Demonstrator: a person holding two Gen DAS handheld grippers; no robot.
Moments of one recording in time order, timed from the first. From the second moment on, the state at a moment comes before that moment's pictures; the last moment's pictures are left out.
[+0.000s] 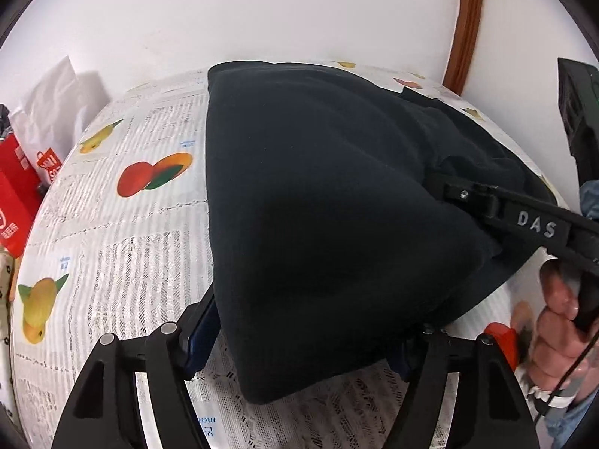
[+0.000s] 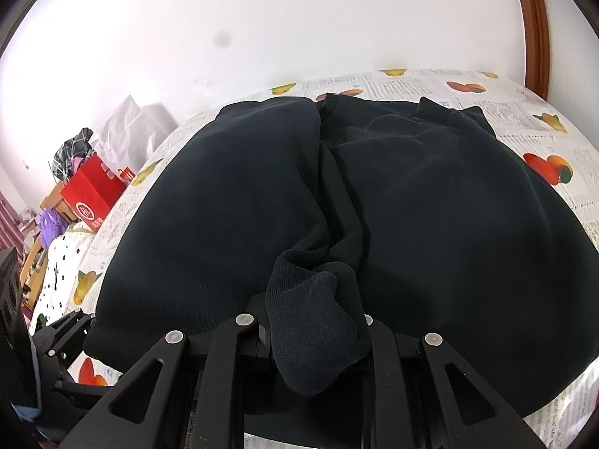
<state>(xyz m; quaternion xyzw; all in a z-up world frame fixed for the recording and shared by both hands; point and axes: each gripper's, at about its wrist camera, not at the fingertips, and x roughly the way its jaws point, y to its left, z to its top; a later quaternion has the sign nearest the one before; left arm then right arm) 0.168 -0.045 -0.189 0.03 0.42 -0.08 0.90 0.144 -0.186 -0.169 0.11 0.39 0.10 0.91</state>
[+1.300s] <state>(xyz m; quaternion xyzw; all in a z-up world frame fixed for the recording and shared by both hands) 0.155 -0.028 -0.191 0.03 0.41 -0.05 0.91 0.101 -0.276 -0.168 0.09 0.35 0.01 0.93</state>
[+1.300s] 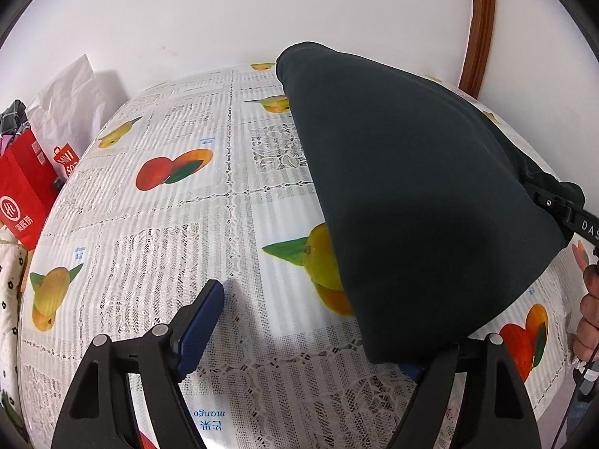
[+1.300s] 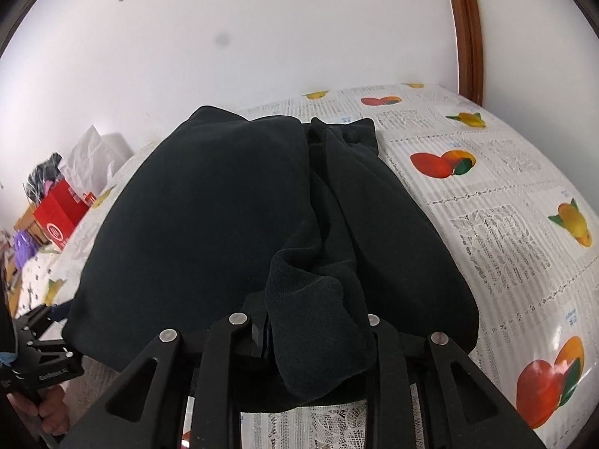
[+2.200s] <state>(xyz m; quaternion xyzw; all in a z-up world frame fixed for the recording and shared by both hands) 0.155 -0.026 -0.192 0.02 0.41 -0.04 0.91 0.092 -0.258 -0.168 0.02 0.32 -0.05 0.95</state>
